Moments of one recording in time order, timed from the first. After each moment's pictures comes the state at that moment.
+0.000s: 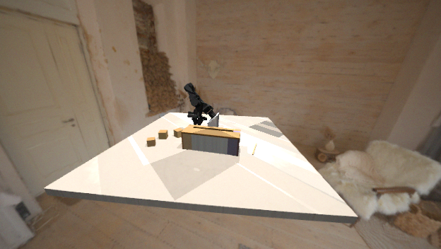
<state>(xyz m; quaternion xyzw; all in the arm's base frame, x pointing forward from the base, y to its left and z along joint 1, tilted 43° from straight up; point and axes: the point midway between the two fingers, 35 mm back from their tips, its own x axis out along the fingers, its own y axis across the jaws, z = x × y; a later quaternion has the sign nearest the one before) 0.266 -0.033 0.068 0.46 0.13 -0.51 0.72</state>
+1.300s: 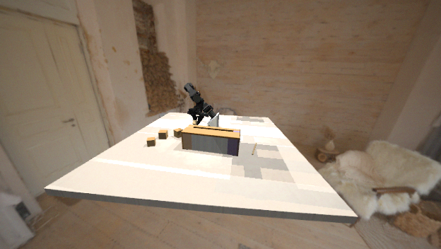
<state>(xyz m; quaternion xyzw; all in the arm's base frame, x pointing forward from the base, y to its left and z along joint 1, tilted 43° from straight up) 0.256 -0.020 0.089 -0.17 0.43 -0.30 0.83</state>
